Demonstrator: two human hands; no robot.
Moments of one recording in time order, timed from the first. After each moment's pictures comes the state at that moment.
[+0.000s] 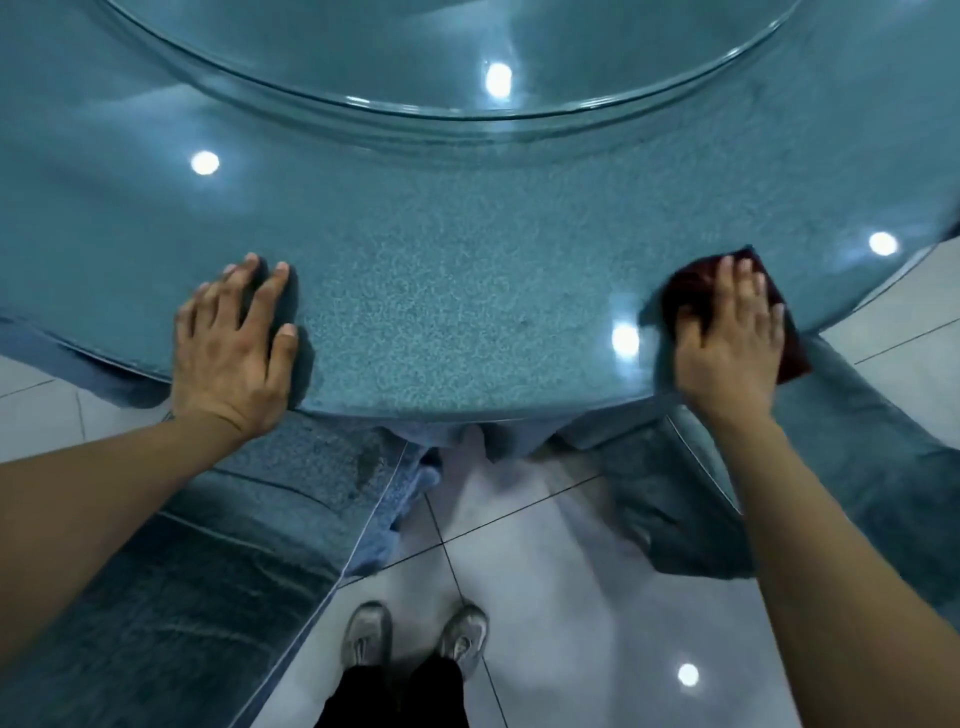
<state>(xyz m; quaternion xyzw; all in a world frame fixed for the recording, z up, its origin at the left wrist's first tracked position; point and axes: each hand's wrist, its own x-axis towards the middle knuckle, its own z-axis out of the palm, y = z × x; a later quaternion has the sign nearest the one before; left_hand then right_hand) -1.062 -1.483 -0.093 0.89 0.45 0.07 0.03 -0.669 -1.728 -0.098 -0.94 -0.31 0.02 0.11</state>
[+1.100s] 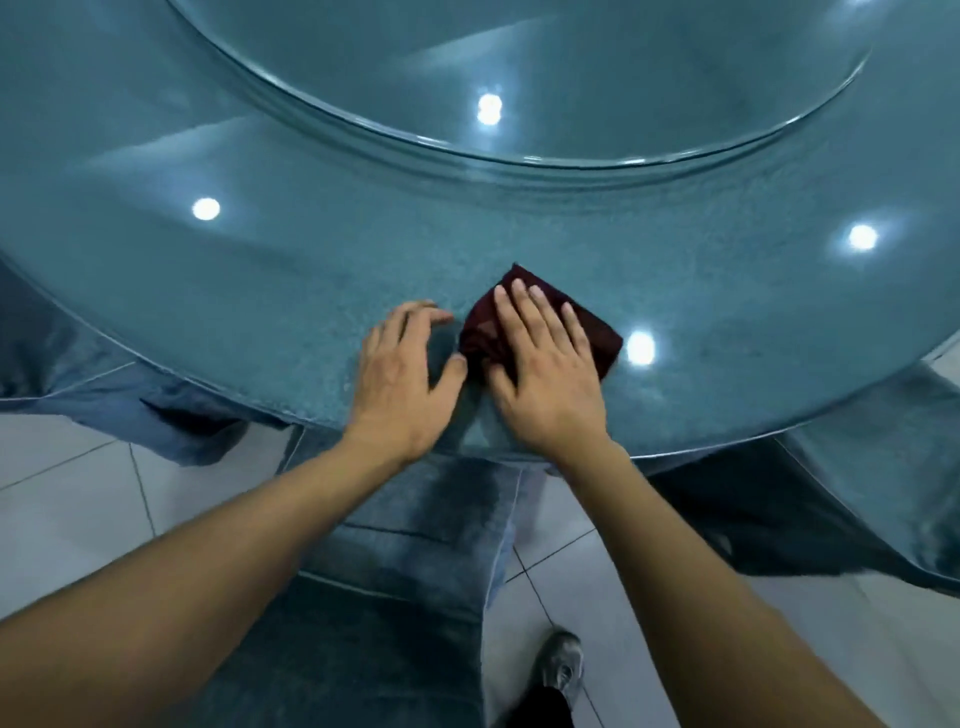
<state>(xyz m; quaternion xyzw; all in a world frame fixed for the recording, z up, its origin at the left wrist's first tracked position) -1.096 -1.412 -0.074 0.87 0.38 0.14 0.27 -0.954 -1.518 -0.095 -0.84 -0.53 0.03 0.11</state>
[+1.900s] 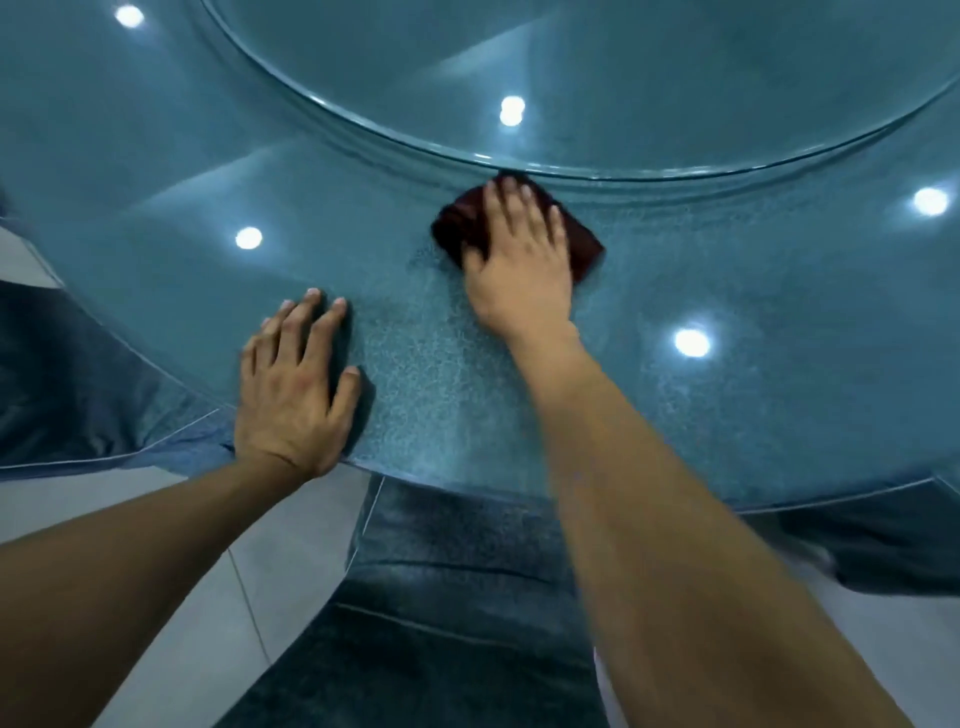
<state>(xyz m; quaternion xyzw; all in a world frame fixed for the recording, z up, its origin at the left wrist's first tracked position) -1.222 -1.250 -0.089 0.92 0.39 0.07 0.07 -0.975 -1.308 -0.094 -0.89 -0.43 0.04 0.15</state>
